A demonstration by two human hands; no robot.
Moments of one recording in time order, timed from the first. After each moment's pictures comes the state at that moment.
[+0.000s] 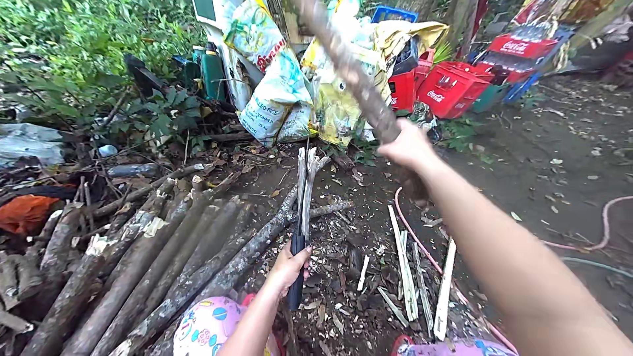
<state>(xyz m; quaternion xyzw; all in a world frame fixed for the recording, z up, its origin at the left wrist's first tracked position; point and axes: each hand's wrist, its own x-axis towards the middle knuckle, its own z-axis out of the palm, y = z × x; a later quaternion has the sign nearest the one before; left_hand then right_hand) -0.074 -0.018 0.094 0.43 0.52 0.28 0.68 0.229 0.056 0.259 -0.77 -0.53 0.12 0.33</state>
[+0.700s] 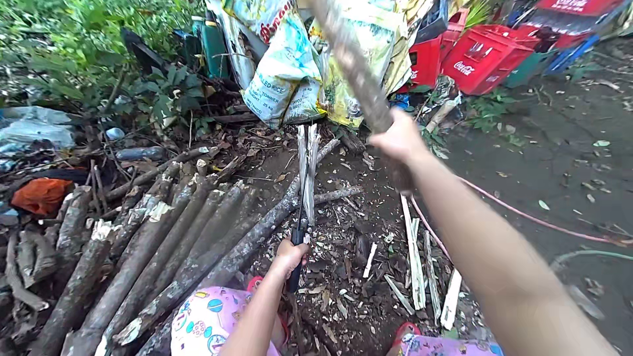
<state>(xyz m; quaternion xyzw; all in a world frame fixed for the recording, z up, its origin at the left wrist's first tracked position) -0.067 0.012 0.035 0.41 0.64 0.20 0.62 0.219 0.095 0.209 -0.73 -0.55 0.17 0.38</state>
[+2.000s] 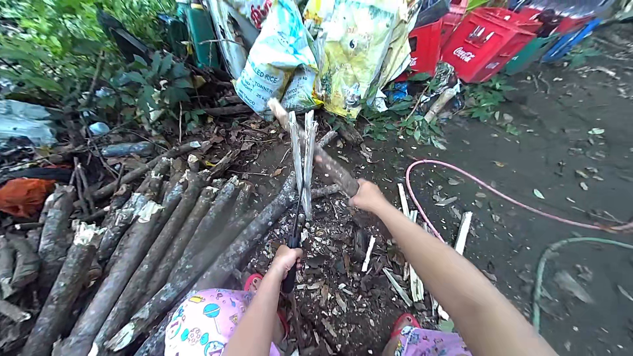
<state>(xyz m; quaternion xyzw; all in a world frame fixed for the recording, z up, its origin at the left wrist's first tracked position) -0.075 0.030 -0.039 0.35 0.69 0.11 0.62 0.193 0.085 0.059 -0.78 -0.52 0.33 0.09</state>
